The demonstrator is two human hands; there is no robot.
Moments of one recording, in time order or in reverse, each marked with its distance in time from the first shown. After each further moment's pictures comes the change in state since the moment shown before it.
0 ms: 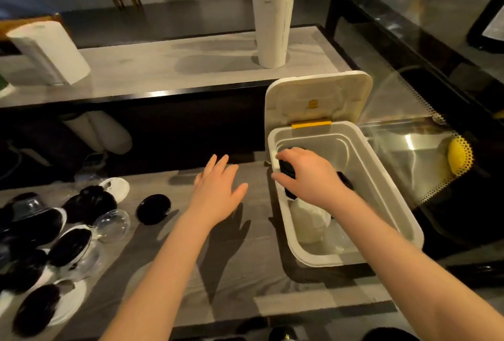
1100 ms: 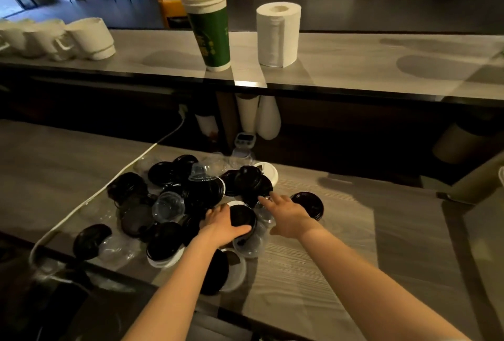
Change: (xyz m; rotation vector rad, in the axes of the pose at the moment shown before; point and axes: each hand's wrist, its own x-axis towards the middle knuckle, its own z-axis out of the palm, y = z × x) left_hand -0.092 -0.382 0.005 -0.164 -0.276 -0.635; right_hand 0.116 -0.309 0.270 -0.242 -0.644 -0.328
